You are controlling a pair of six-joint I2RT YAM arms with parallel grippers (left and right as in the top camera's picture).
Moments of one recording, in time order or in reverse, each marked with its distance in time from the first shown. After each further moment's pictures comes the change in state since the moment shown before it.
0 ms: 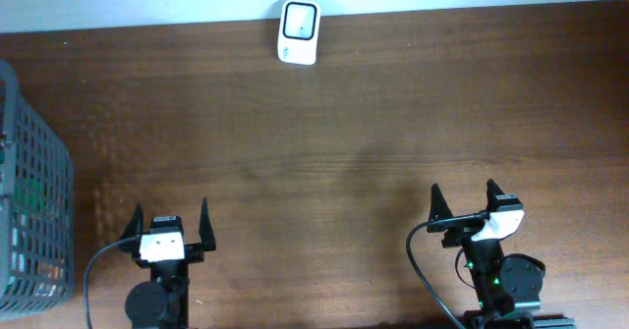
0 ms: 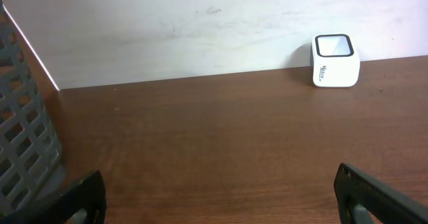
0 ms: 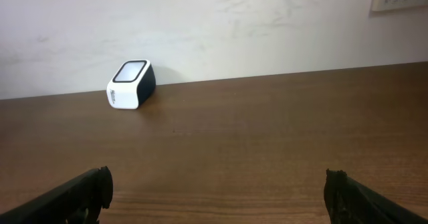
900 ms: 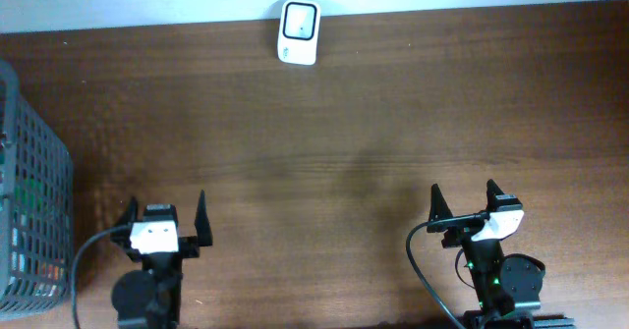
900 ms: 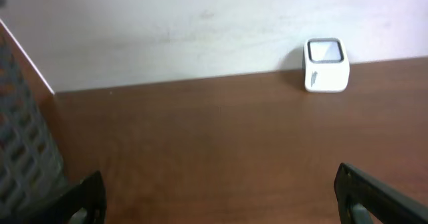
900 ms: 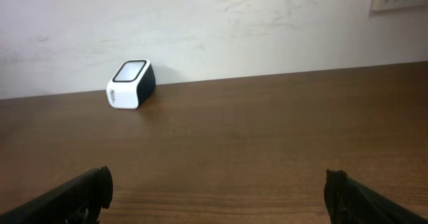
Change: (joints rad) left arm 0.000 0.180 0.179 -0.044 0.025 0.000; right arm 0.000 0.002 0.000 0.000 0.000 0.000
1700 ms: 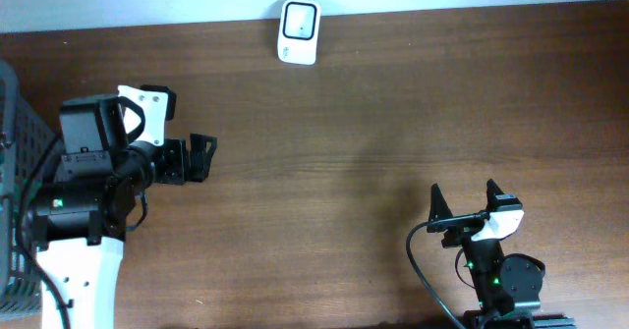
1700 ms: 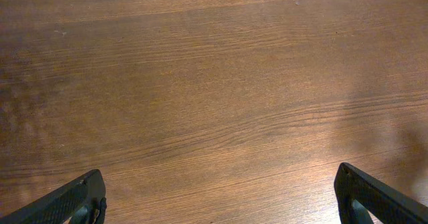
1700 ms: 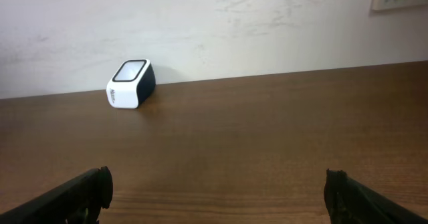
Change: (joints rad) left arm 0.000 1.006 1.115 -0.842 0.246 0.000; right arm 0.000 0.002 0.000 0.000 0.000 0.000
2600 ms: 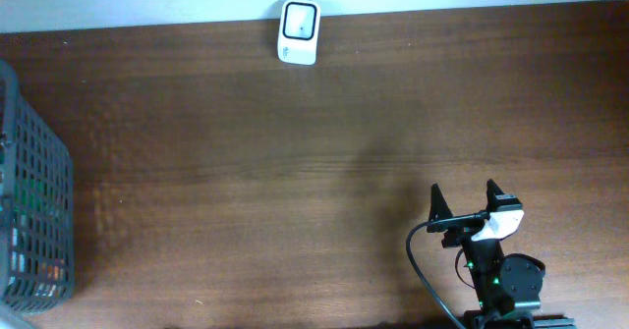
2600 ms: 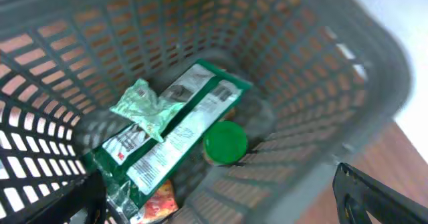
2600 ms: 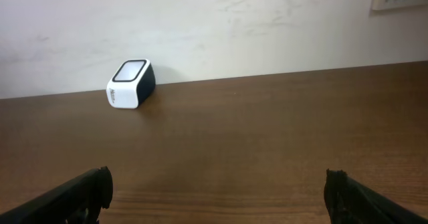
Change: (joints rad) left arm 0.875 0.132 0.372 -0.127 -0.212 -0.357; right arm 0.000 0.000 0.000 0.000 0.000 0.000
